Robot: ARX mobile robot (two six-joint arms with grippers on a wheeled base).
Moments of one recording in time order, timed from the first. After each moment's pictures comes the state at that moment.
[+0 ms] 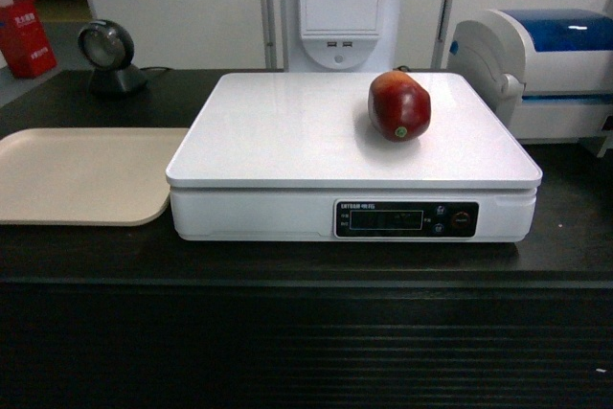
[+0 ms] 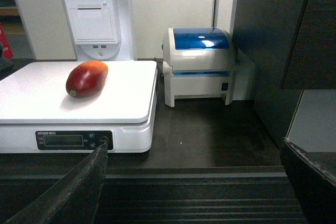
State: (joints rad) left arm 0.00 0.01 0.01 0.00 0.00 -0.01; right arm 0.00 0.00 0.01 0.00 0.00 0.00
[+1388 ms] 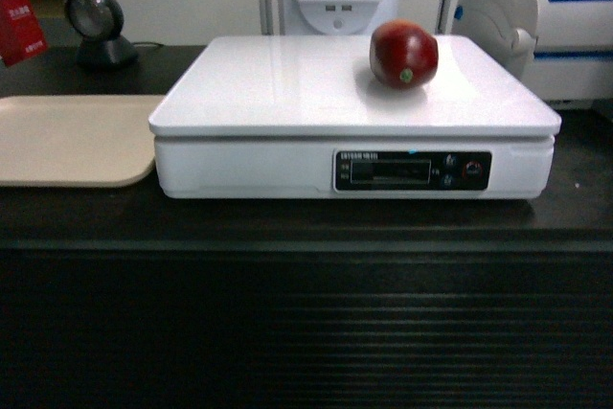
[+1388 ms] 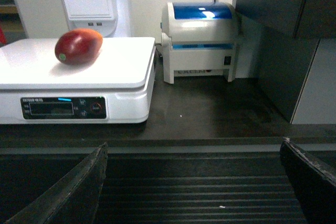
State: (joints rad) left arm 0.00 0.01 0.01 0.00 0.00 -0.01; right arm 0.00 0.00 0.01 0.00 0.00 0.00
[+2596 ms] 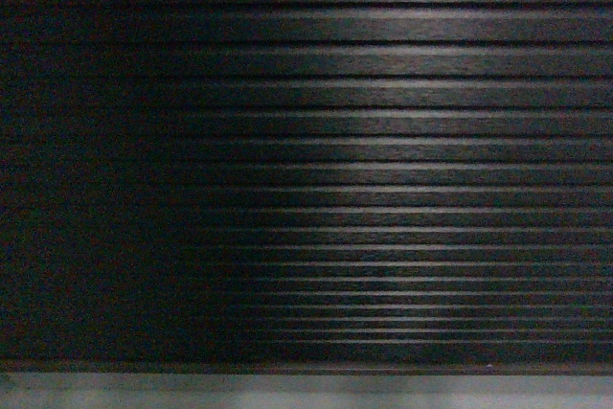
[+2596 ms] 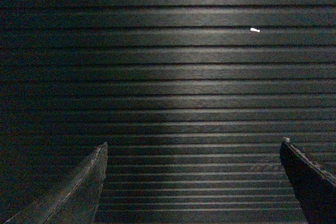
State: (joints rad) left arm 0.00 0.01 0.01 -0.01 0.00 -0.01; right arm 0.00 0.00 0.01 -0.01 0.00 0.00
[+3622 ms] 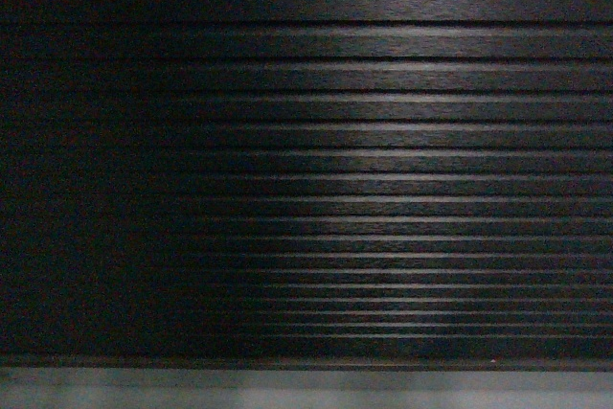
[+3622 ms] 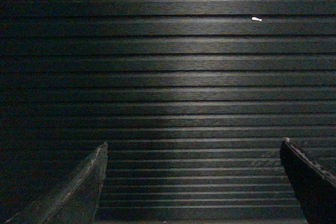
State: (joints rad) left arm 0.00 0.01 0.01 -0.01 0.00 -0.01; right arm 0.00 0.00 0.01 0.00 0.00 0.00
